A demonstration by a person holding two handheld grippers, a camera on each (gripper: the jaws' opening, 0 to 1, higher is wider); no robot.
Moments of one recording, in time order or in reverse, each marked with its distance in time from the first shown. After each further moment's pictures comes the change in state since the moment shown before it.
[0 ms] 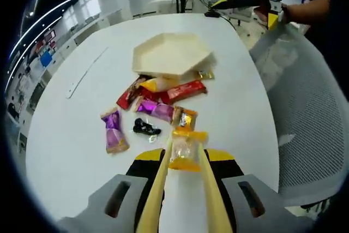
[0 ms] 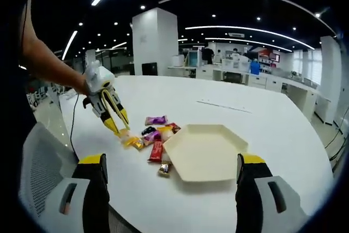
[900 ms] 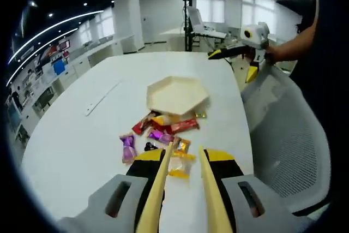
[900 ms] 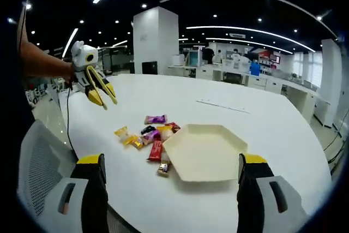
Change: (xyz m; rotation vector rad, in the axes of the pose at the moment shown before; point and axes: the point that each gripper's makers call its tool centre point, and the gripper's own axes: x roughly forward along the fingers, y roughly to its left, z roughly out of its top) left arm -0.075 -0.009 0.039 -0.066 -0.259 0.037; right arm 0.000 0.001 -0.001 -0.020 0.006 -0.006
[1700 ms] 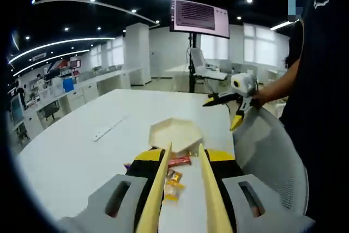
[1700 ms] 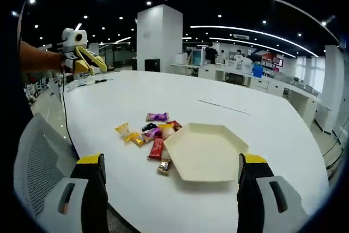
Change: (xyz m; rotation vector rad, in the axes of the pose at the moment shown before) left arm -0.067 -0.017 0.061 -0.032 -0.321 0.035; right arm 0.002 0.003 -0.002 -0.039 0.014 0.014
